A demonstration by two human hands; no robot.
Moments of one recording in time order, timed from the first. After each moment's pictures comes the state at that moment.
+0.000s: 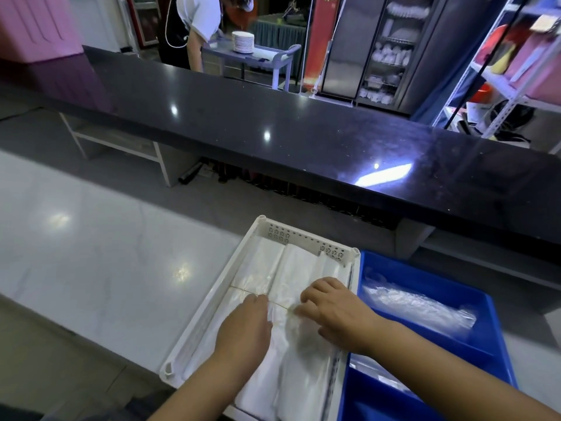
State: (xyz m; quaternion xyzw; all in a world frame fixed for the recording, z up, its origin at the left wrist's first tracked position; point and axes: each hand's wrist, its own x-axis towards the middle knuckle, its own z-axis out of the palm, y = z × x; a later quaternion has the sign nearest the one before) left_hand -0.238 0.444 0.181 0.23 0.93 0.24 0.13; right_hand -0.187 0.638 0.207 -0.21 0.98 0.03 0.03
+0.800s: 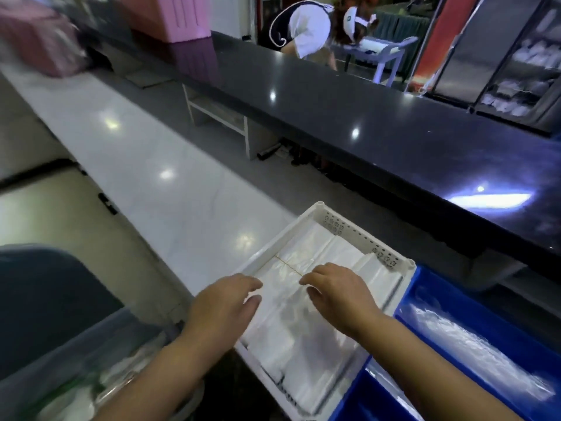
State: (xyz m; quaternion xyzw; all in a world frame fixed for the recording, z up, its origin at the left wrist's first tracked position) left_hand -0.189 0.379 0.212 0.10 0.95 0.29 -0.02; right_hand -0.212 0.597 0.215 -0.21 0.97 -0.13 0.00
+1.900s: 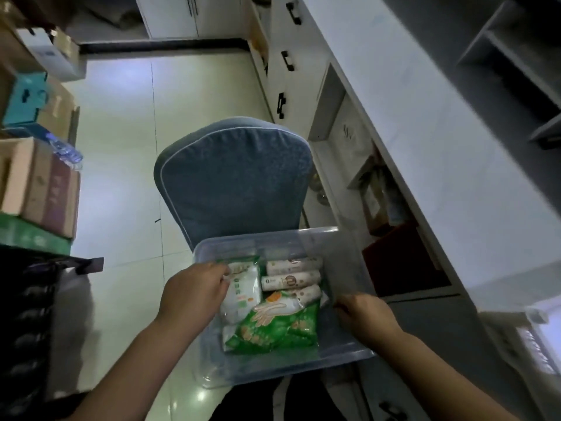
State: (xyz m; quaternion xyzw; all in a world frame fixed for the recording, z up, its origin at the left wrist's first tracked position) left_hand -0.013 -0.074 0.111 -0.24 0.94 0.22 0.04; right_hand -0.151 0.197 0.075 -0.33 0.91 -0.04 0.25
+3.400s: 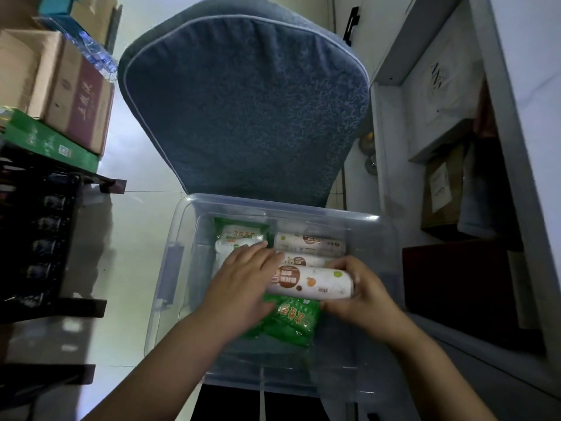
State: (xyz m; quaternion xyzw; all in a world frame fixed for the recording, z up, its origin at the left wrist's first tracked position) left_hand -0.090 0.002 -0.022 -0.19 0.94 0.24 0.17; right_hand -0.245 0.174 -0.022 -0.25 0.72 -0.43 0.48
